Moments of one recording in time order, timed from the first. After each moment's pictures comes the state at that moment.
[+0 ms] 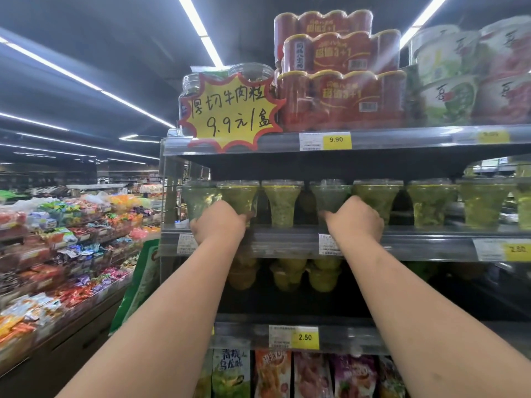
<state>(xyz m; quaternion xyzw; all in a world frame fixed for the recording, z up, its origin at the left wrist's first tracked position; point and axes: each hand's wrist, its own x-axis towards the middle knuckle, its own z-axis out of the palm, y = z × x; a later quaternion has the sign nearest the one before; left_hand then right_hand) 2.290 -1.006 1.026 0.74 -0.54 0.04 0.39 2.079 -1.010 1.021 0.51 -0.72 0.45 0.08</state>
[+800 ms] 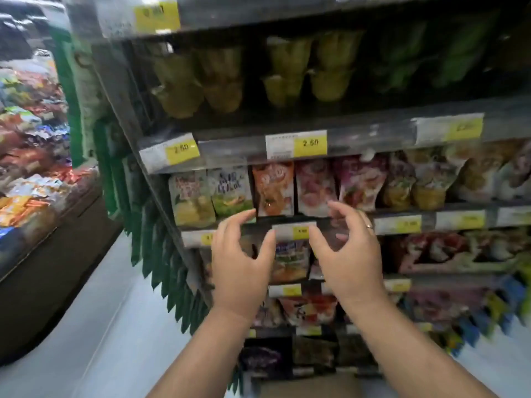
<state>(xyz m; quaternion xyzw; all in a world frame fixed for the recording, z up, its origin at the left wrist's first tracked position) 2.272 -0.891 0.714 0.56 -0.62 -0.12 0.54 2.119 -0.886 0.717 0.57 -0.60 0.55 -0.13</state>
